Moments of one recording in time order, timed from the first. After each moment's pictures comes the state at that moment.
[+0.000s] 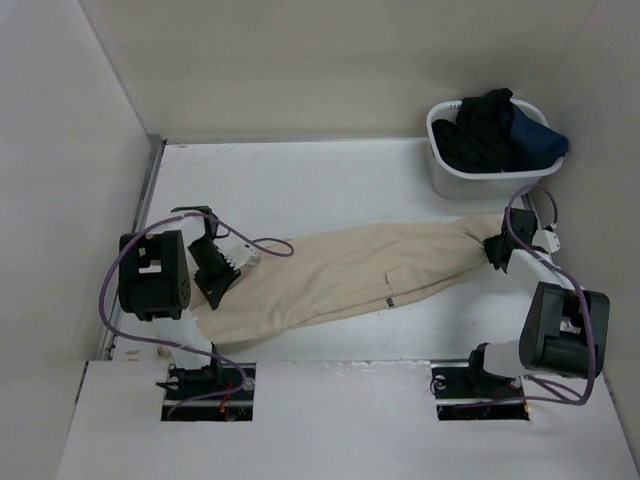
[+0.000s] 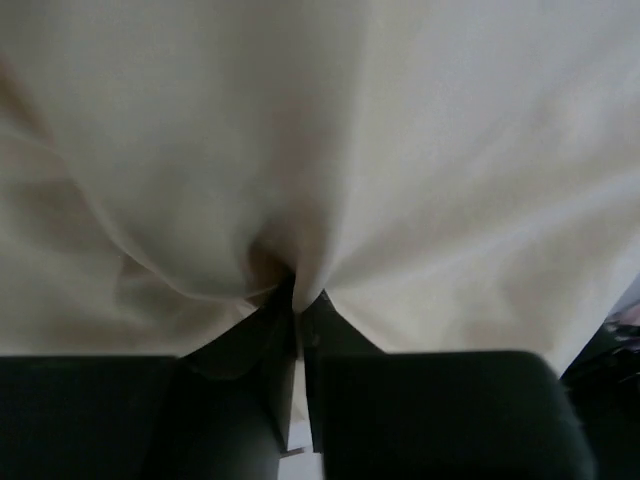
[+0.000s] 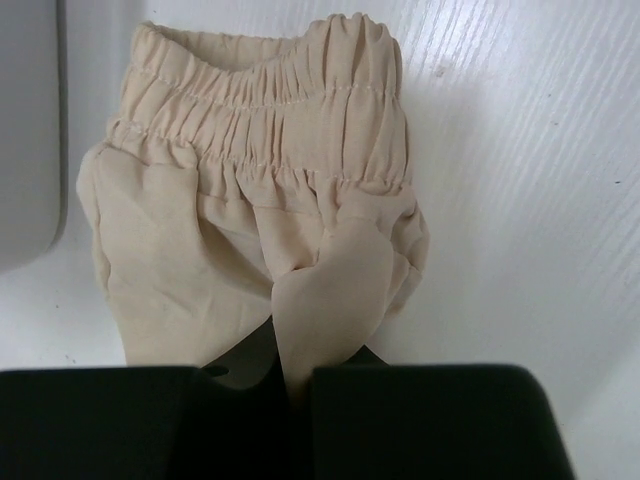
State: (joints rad) left arm 0.05 1.75 1.02 -1.14 0.18 0.96; right arm -0.24 1.38 0.68 -0.17 0.27 1.04
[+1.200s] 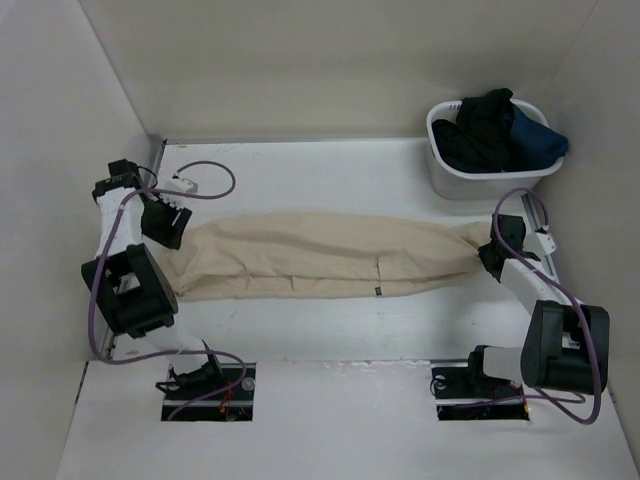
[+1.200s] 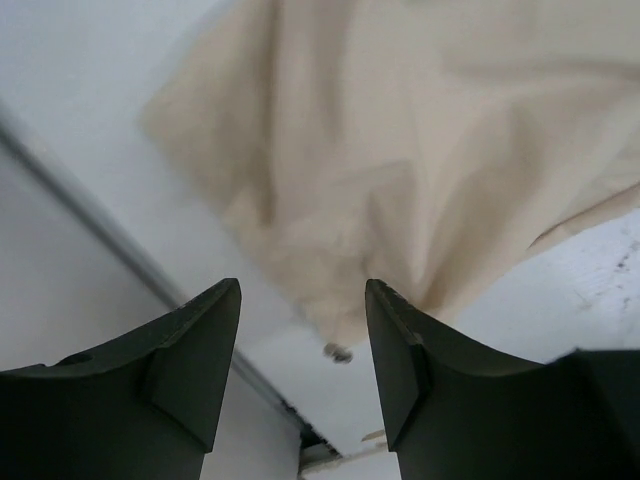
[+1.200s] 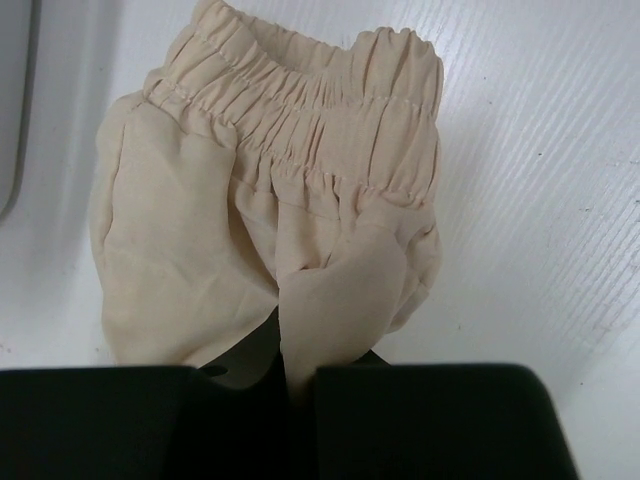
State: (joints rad) left arm 0.39 1.66 1.42 -1.03 0.26 0.90; right arm -0.15 1.28 0.62 -0.22 0.42 1.00
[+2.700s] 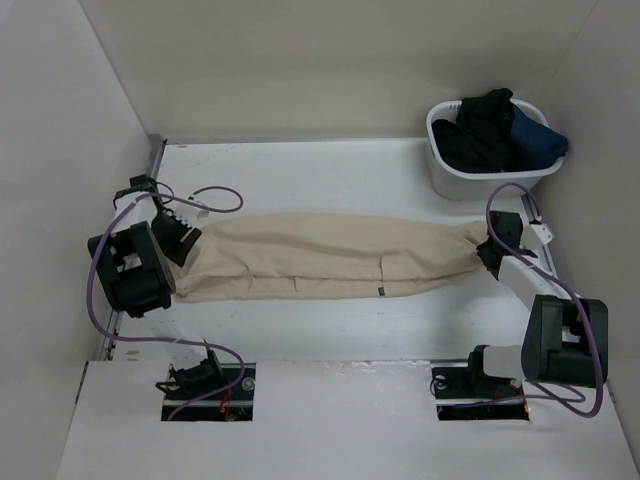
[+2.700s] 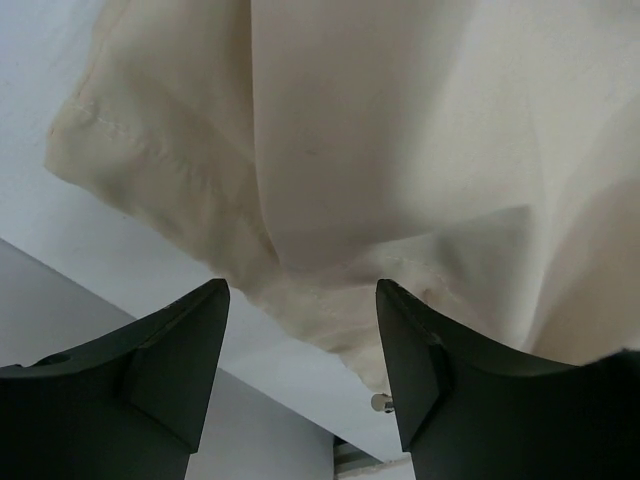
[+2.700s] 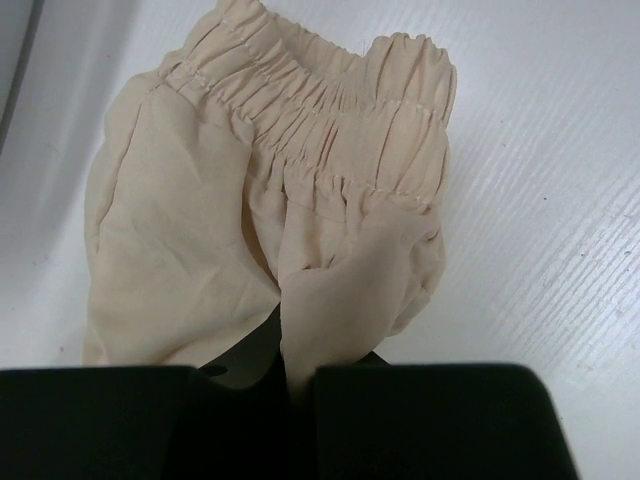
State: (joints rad) left arm 0.36 1.84 1.32 -0.91 0.13 0.99; right arm -0.13 1.32 0.62 -0.17 0.45 0.86
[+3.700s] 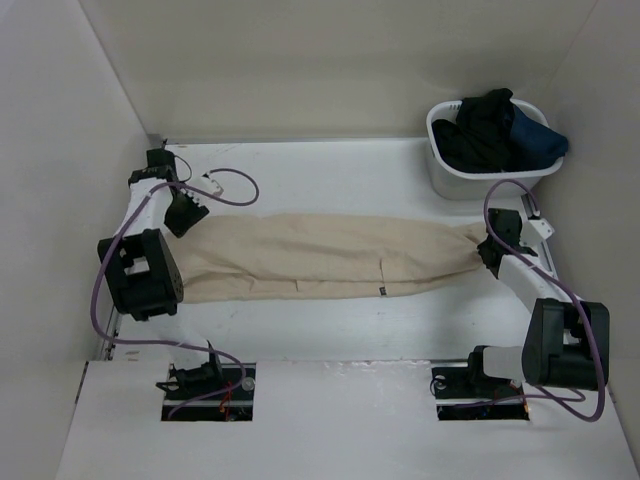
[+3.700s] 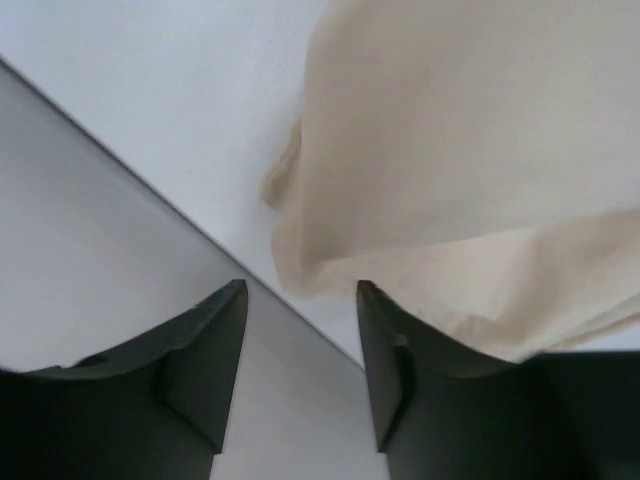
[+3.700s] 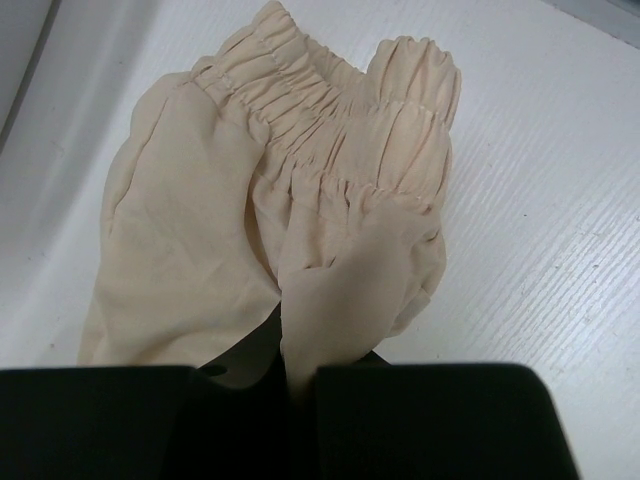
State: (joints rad) left arm 0.22 1.74 1.43 -0.88 0.01 1.03; right arm -0.11 1.30 0.65 -0.20 0.50 0.80
